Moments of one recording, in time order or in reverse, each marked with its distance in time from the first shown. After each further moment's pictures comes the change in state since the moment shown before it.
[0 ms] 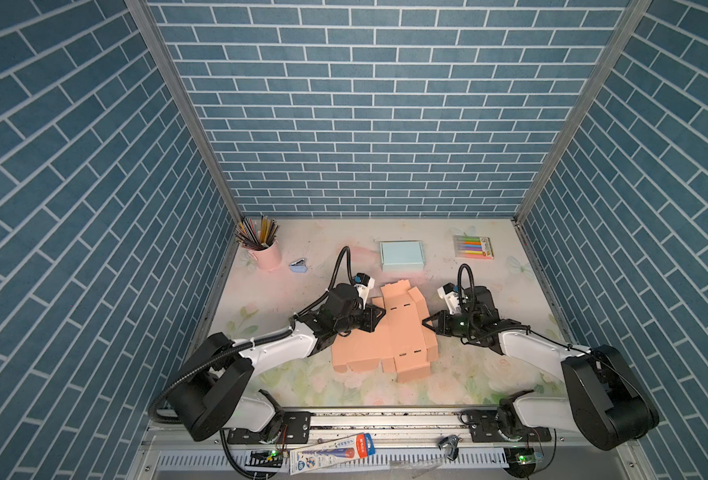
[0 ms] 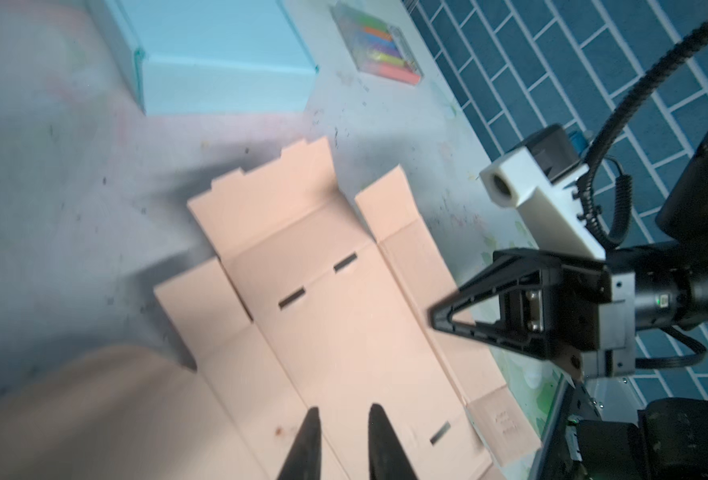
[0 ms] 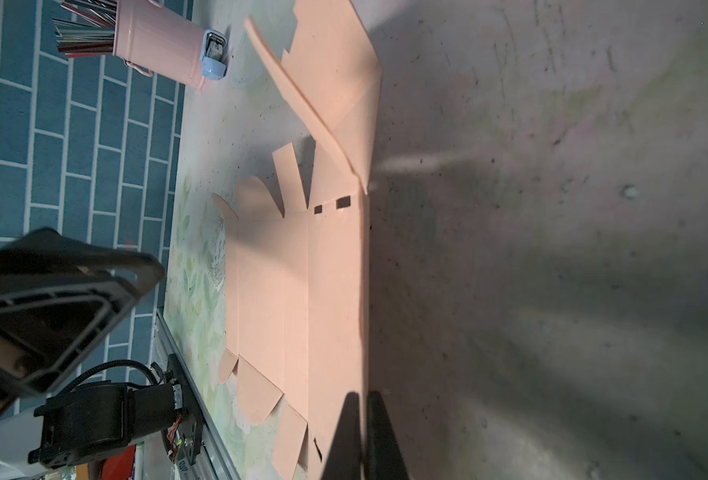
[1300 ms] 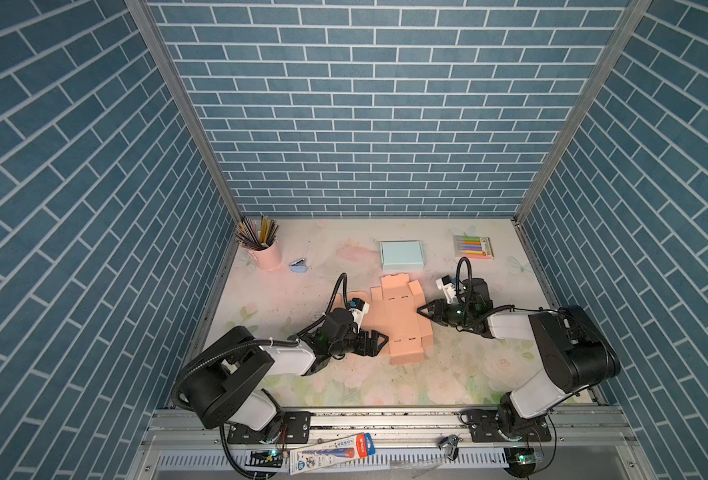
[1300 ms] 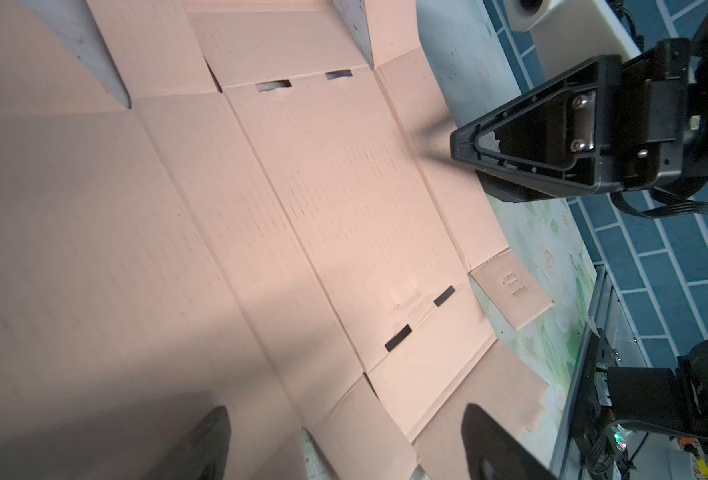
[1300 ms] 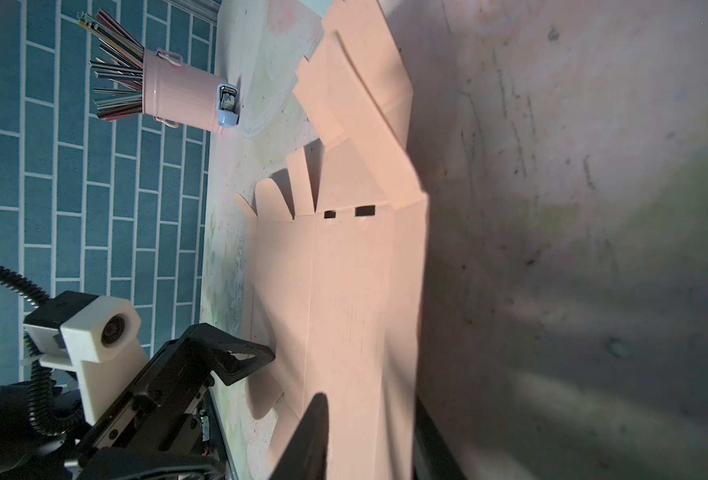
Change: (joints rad) left arm -0.050 0.040 -0.302 0.259 0.023 -0.077; right arm -0.087 0.315 0.076 0.280 -0.142 0.069
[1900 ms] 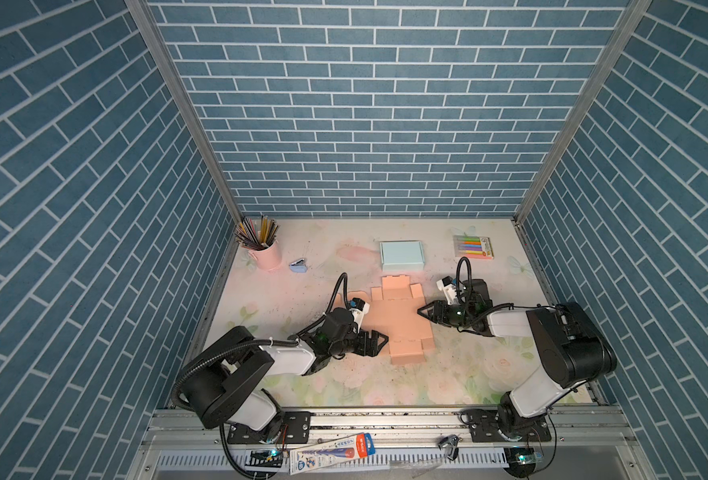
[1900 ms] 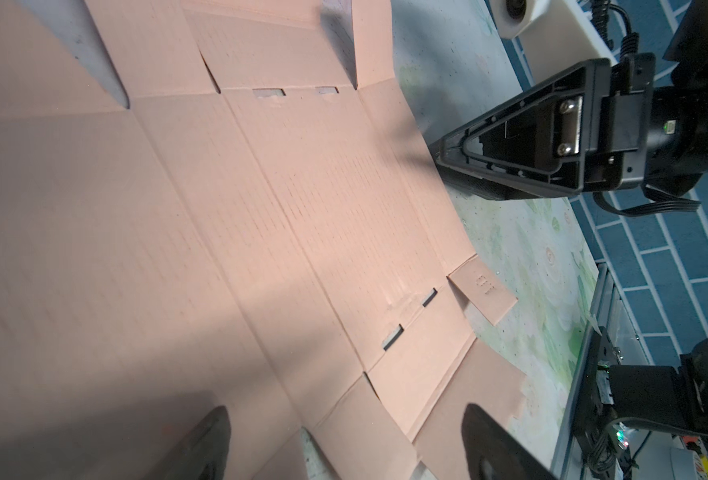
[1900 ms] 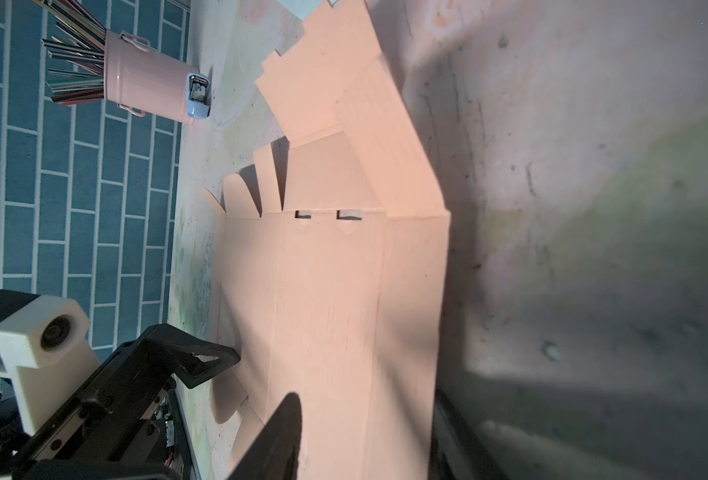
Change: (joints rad) left arm 0.000 0.000 0.004 -0.008 0.000 0.007; right arm -0.016 0.036 0.012 -0.033 0.034 -0.093
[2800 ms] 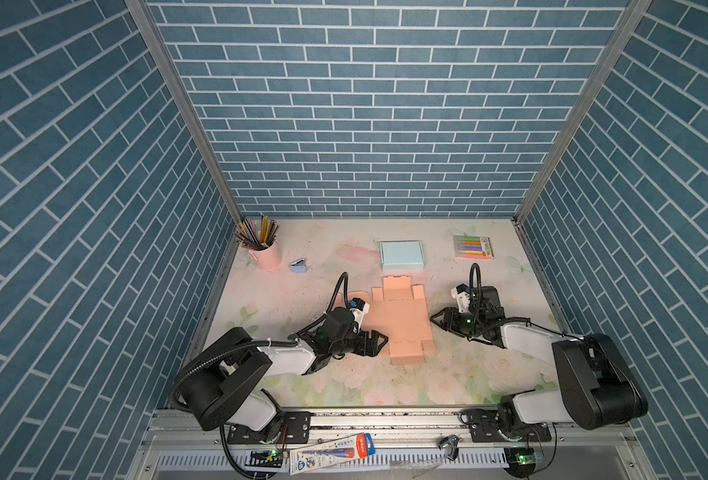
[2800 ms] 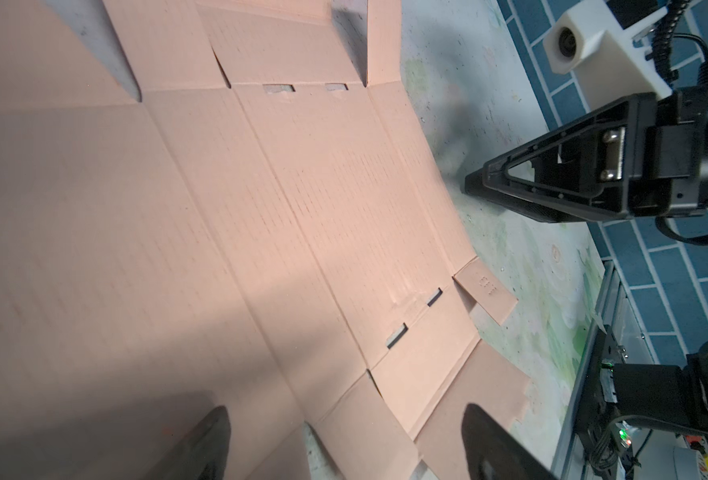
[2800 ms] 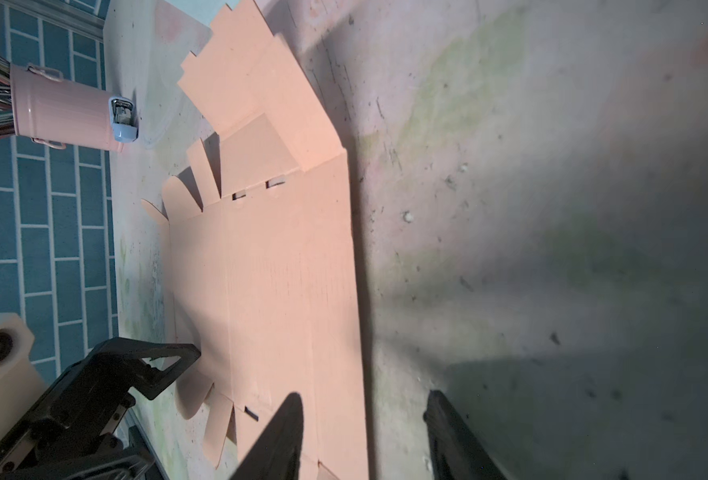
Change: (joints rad) left arm -0.001 -0.012 0.011 -0.043 -0.004 0.003; right arm -0.037 -0.220 -0.063 -0.251 0.167 0.014
